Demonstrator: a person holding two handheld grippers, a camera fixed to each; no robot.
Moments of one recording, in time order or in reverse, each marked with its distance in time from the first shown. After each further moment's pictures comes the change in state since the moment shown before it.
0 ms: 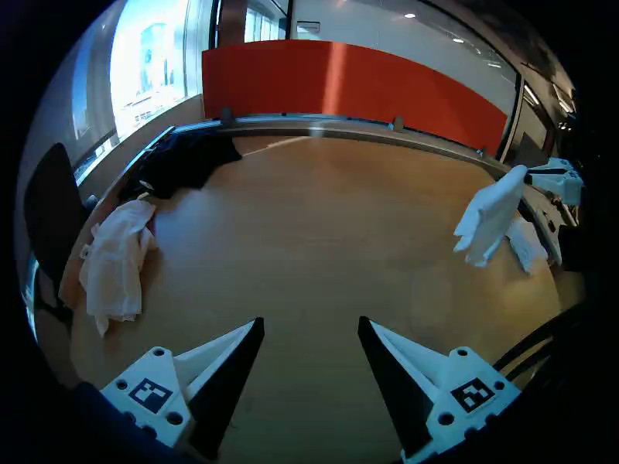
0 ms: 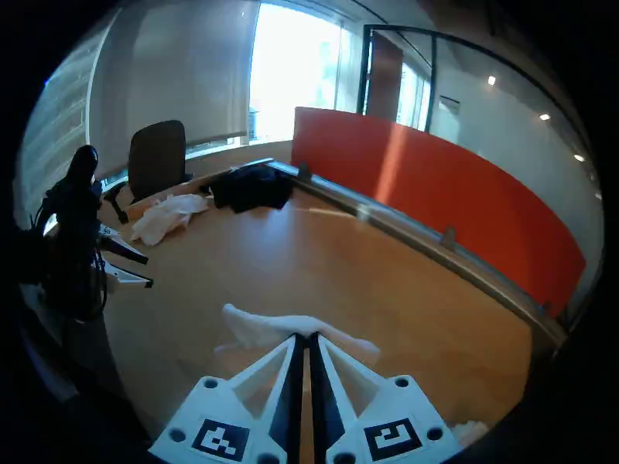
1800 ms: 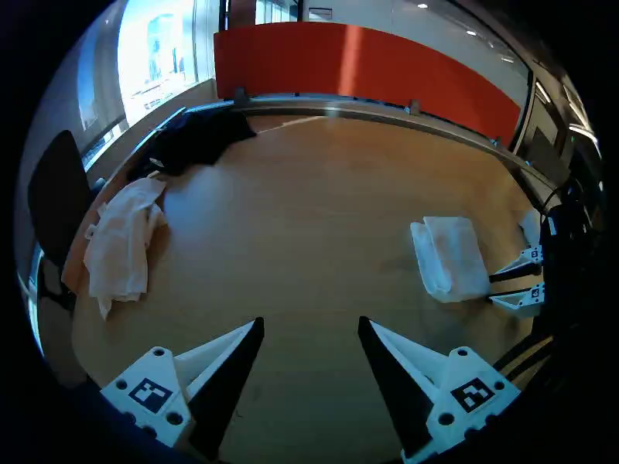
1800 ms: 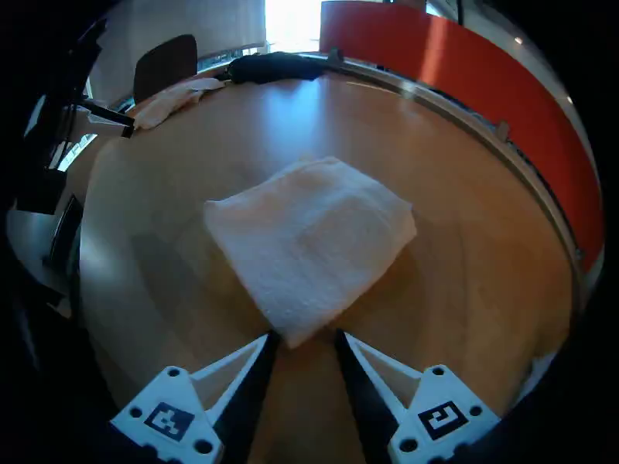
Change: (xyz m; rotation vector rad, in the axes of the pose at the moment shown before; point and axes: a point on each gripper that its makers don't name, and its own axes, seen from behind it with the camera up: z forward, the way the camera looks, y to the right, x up) left arm -0.029 -0.024 0.010 0.055 -0.071 -0.020; right arm -0.226 -0.067 0.077 0.105 -0.365 -0.005
